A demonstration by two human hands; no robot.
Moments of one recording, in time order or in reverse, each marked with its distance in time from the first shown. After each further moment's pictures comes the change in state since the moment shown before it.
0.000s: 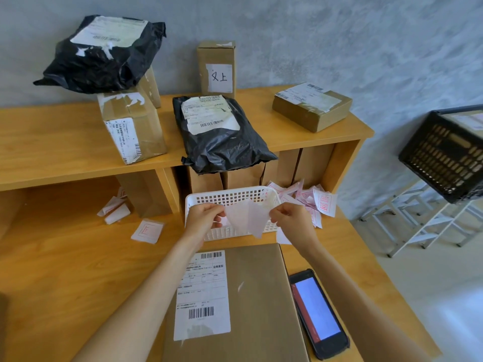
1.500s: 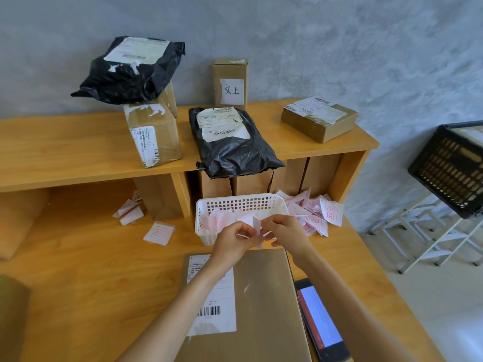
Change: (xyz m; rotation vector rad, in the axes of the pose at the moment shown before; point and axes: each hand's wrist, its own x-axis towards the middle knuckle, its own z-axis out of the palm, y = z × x) left_hand -0.063 -0.002 0.024 0.162 -0.183 0.174; right_hand -0.019 -0.018 0.015 0.222 -0.188 0.108
